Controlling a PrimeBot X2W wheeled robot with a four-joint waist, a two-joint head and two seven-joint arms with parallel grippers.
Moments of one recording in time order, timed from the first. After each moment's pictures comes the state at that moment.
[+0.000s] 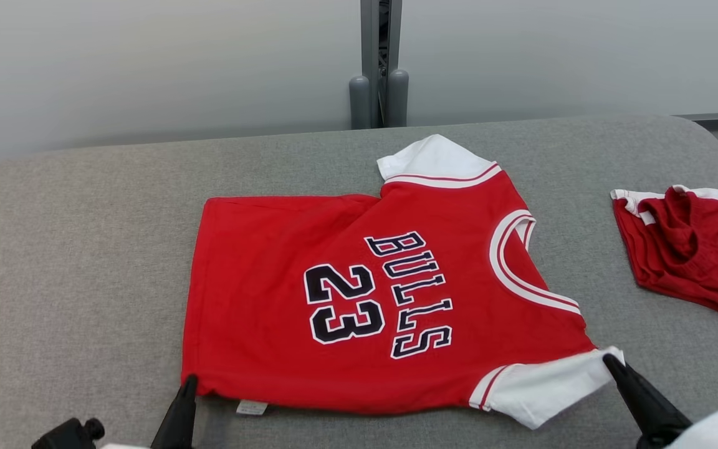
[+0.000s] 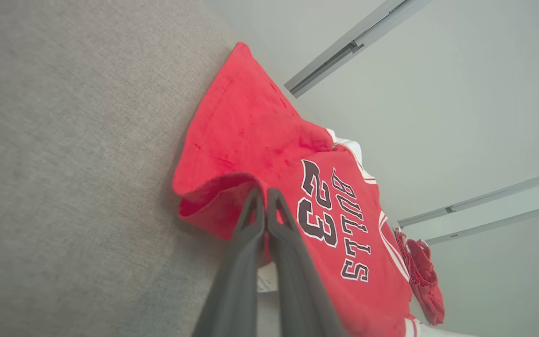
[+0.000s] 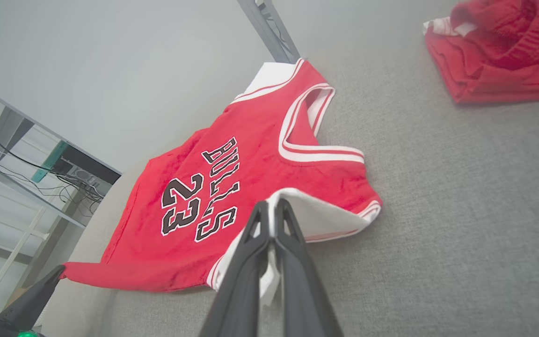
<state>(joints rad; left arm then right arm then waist) 0.13 0.30 -0.34 0.08 -1.22 0.04 -0.17 0.19 -0.25 0.06 -0.08 0.86 0.13 0.21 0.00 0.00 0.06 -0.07</state>
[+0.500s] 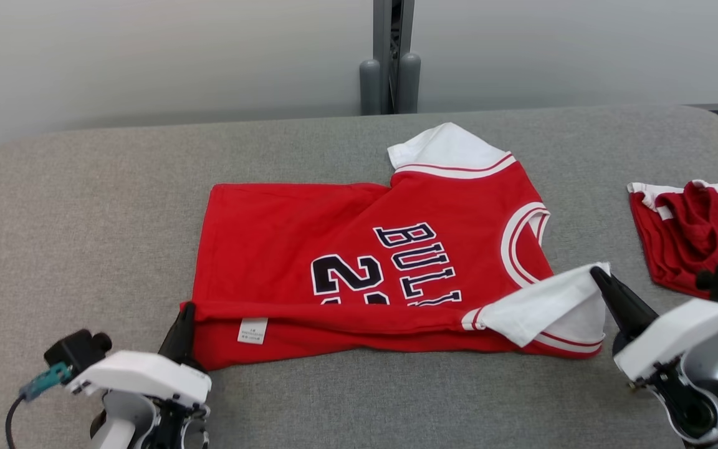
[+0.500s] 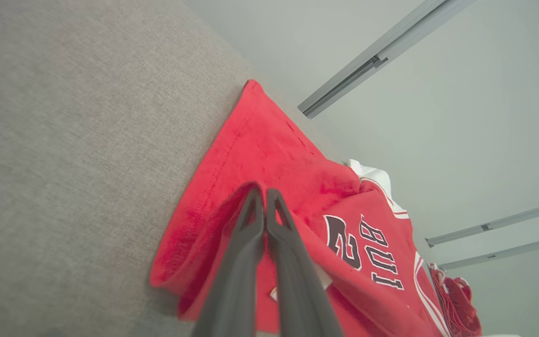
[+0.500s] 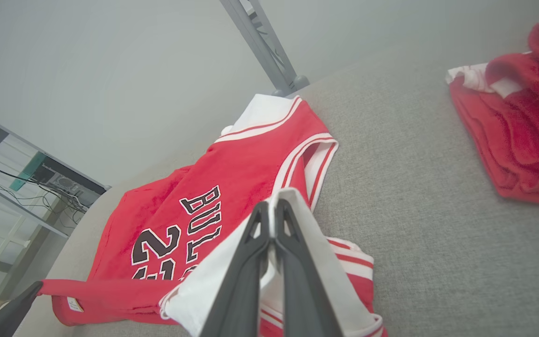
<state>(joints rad) -0.18 0.24 -0.36 0.39 -1.20 0.04 -0.13 -0.20 -0.25 0.13 0.28 0.84 0.13 0.20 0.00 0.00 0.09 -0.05</state>
